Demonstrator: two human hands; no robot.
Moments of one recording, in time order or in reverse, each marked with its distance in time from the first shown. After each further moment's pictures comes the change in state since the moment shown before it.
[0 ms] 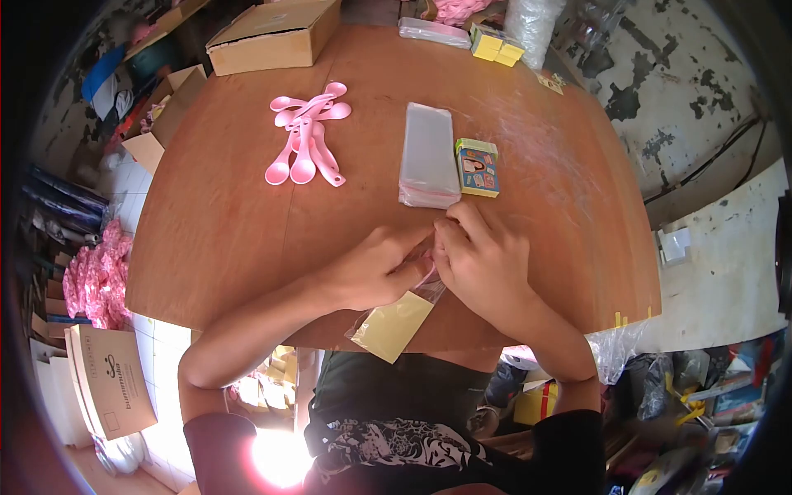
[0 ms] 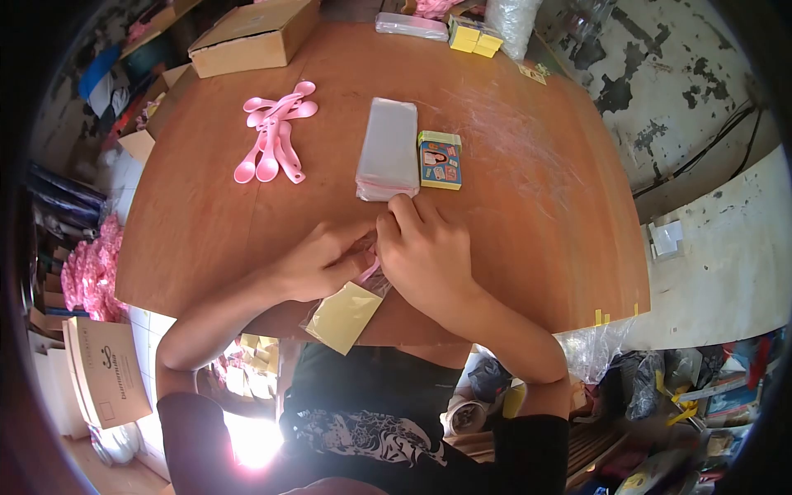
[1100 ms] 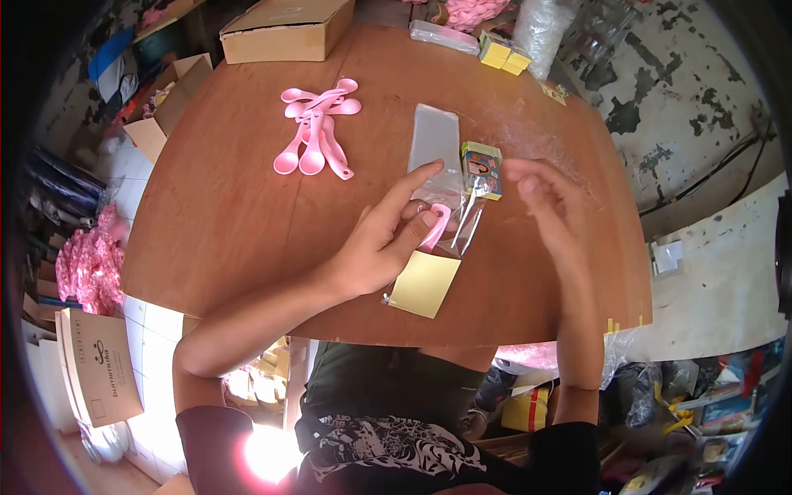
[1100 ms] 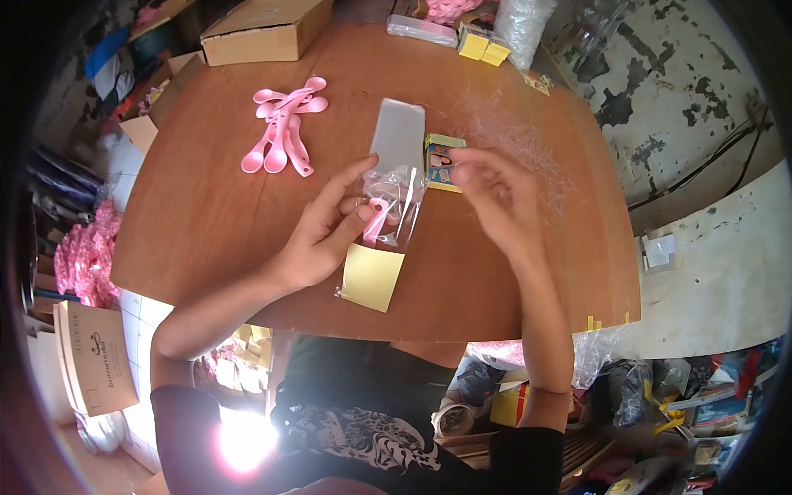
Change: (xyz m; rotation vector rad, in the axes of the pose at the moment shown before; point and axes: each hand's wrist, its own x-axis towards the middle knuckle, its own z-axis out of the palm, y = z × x) left_hand 0.002 -0.010 0.011 -0.329 0.366 0.152; right_hand 0.010 0.064 -0.033 0.984 -0.022 0.722
